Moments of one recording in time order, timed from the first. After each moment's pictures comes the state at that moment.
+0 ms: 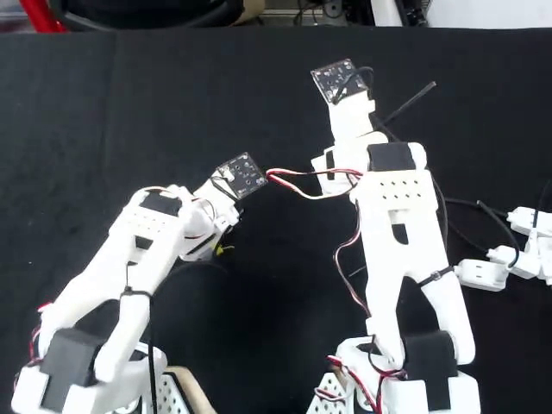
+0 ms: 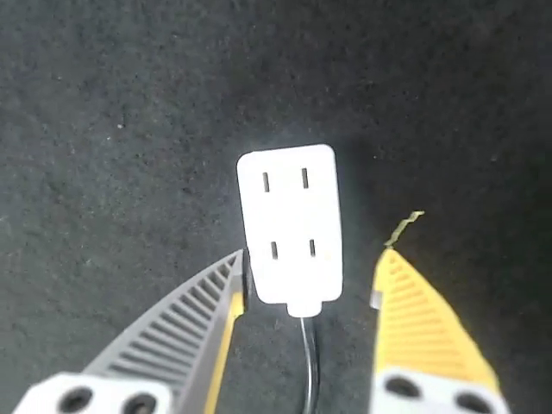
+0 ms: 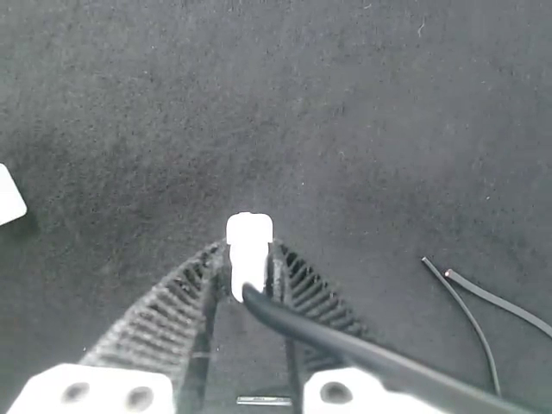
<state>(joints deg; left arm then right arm) 11.0 -17.1 46.3 48.1 -39.8 -5.2 -14.8 21.3 65.6 13.3</state>
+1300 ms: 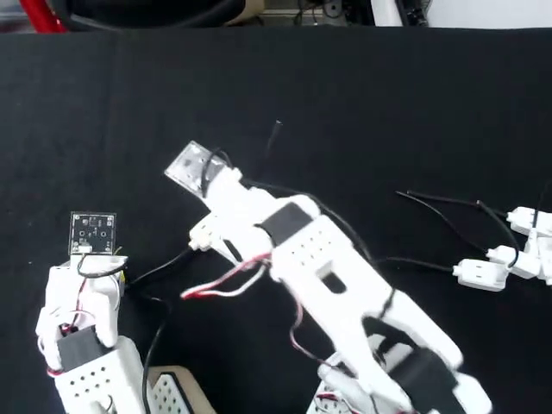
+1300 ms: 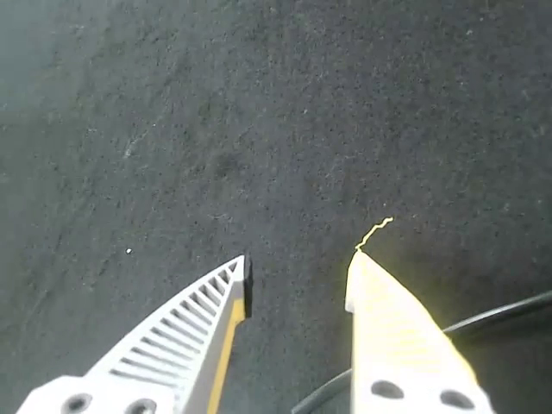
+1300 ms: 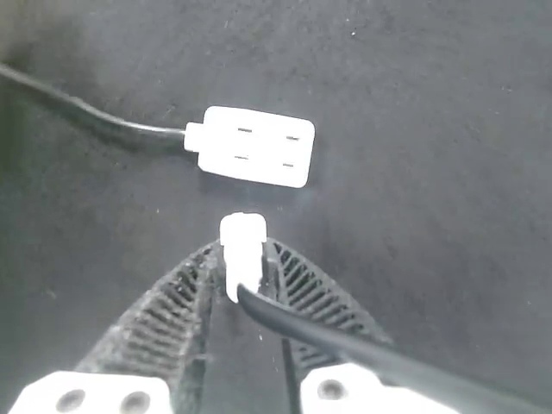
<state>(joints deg) -29.6 -104.1 96.2 60.0 -27.6 -39.0 -18.5 34.3 59.0 13.2</state>
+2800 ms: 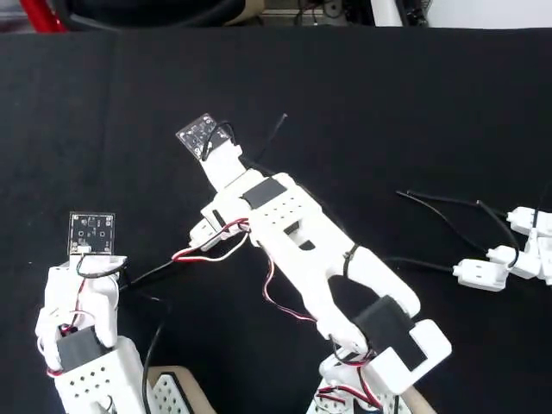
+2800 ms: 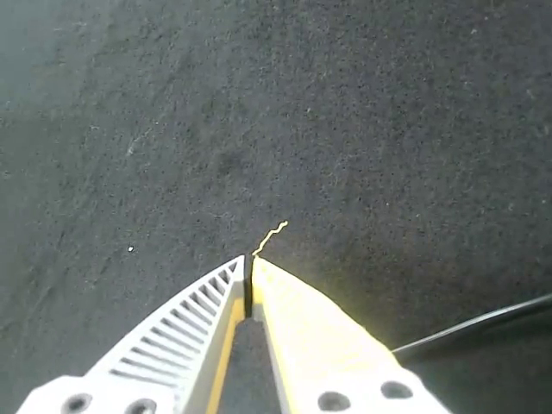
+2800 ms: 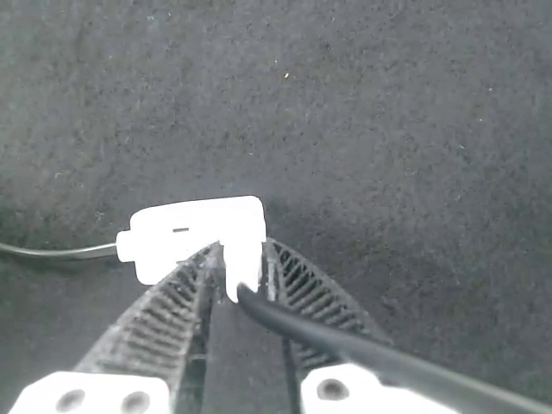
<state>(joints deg) -30.1 -104.1 96.2 60.0 -27.6 -35.3 -1.2 28.6 46.1 3.6</state>
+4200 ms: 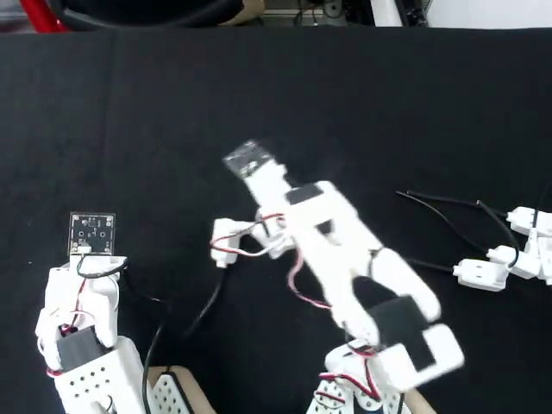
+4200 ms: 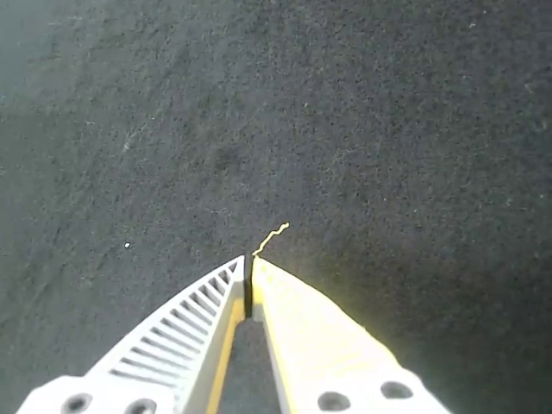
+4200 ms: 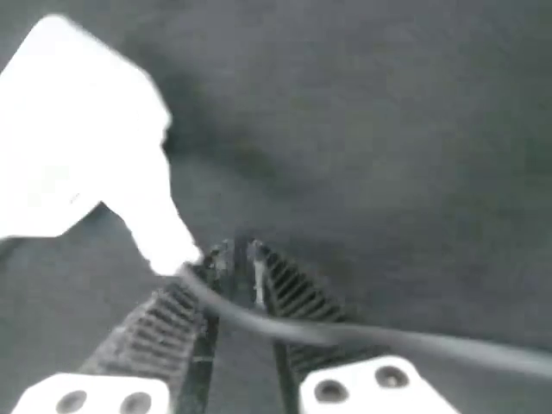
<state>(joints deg) -30.1 -104.1 96.2 60.6 -27.6 -21.5 -4.1 41.5 50.0 16.5</state>
